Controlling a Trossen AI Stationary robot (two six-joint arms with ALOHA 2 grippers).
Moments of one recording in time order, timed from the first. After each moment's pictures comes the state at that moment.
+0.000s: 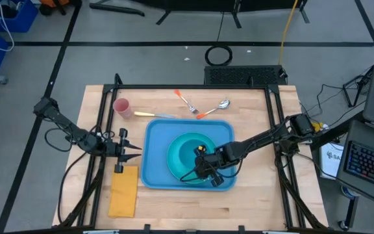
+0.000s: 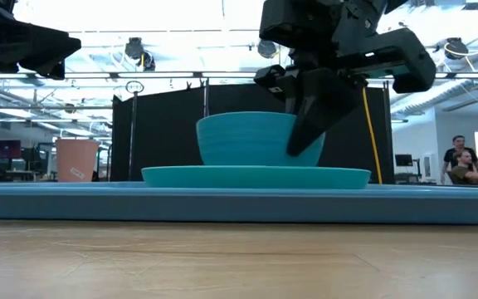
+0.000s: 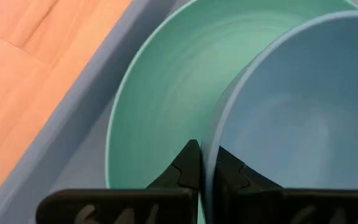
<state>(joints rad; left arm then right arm) -0.62 0.37 0.01 0.41 -0.52 0.20 0.28 1.81 1.21 -0.47 0.05 -0.27</state>
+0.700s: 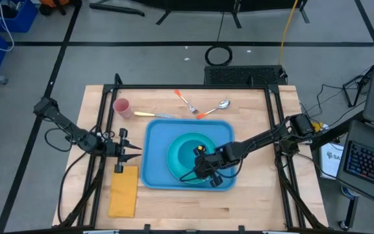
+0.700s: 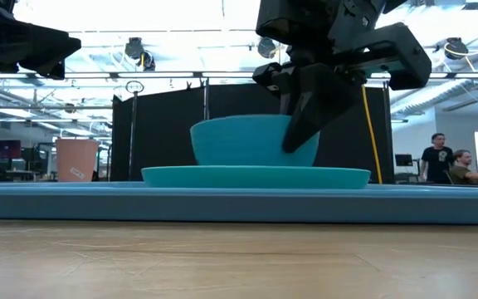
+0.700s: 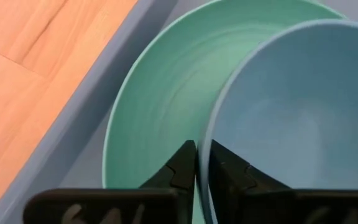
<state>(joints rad) -0.62 0.37 0.01 0.41 -0.52 0.19 0.28 1.81 1.21 -0.44 0.06 -0.25</state>
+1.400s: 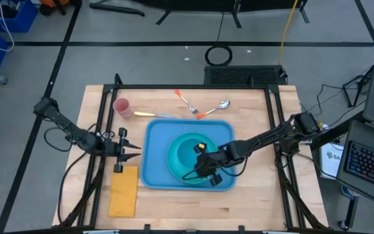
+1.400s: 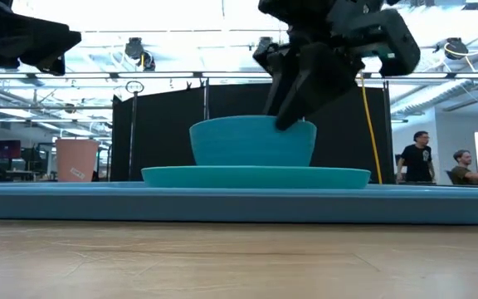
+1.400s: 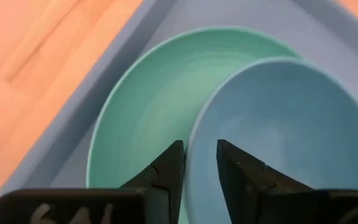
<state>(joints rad) -0.62 0.37 0.01 0.47 -0.52 0.22 0.28 1.74 1.18 -0.39 0.11 -0.28</state>
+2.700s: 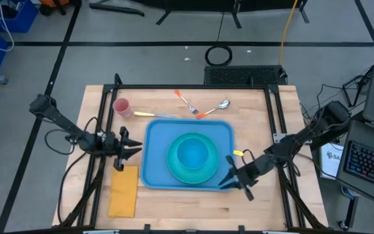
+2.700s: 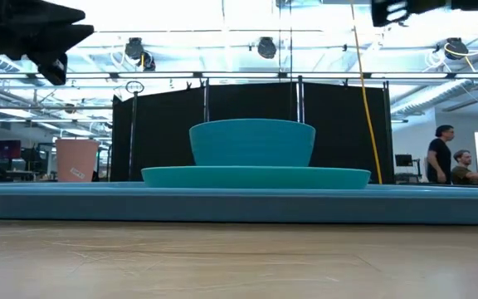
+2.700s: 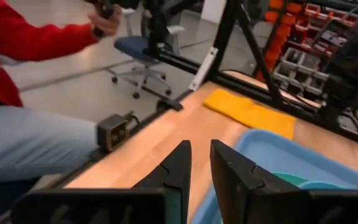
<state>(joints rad) -0.62 0.59 0.01 0.81 -0.63 -0.08 0.58 1.25 0.47 0.61 0.10 -0.17</state>
